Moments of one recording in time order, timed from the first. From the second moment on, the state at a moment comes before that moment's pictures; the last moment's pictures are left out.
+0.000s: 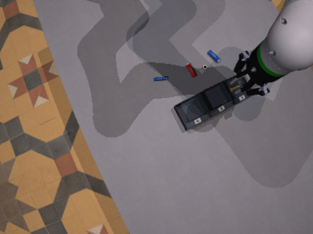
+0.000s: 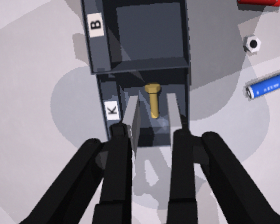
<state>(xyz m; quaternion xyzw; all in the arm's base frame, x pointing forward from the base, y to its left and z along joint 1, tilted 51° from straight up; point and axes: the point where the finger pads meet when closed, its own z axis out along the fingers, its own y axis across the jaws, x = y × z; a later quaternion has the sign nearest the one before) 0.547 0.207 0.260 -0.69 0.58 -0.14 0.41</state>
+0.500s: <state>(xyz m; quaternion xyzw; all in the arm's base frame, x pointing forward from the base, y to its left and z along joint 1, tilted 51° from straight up) 0.535 0.200 0.271 -0.69 0.58 -0.14 0.41</state>
